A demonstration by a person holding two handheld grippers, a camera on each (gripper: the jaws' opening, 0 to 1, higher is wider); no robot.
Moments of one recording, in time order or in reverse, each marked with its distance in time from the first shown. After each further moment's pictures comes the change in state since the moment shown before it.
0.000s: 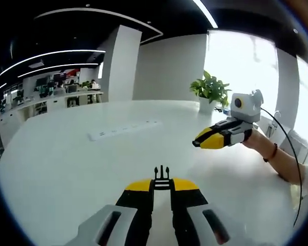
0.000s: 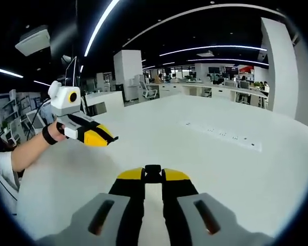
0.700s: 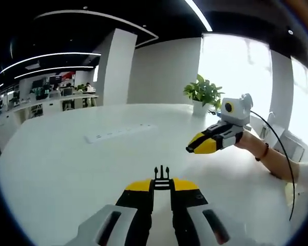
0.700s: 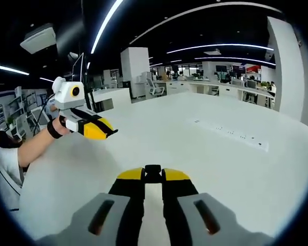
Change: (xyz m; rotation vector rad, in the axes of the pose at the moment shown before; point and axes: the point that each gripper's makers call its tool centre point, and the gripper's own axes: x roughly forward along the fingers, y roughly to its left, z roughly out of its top) left arm -0.018 -0.016 -0.007 0.005 -0.028 -0.053; right arm 0.000 0.011 -0.002 -0.030 0.022 0.064
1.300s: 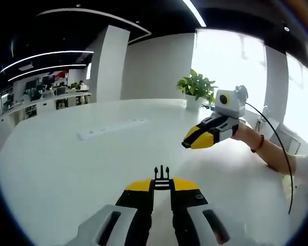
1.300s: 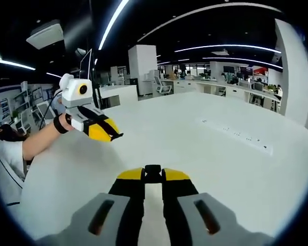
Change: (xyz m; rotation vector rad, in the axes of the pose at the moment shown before) left arm 0.002 -0.018 -0.016 0.033 0.044 -0.047; right arm -0.002 0.013 -0.003 -0.036 0.014 0.058
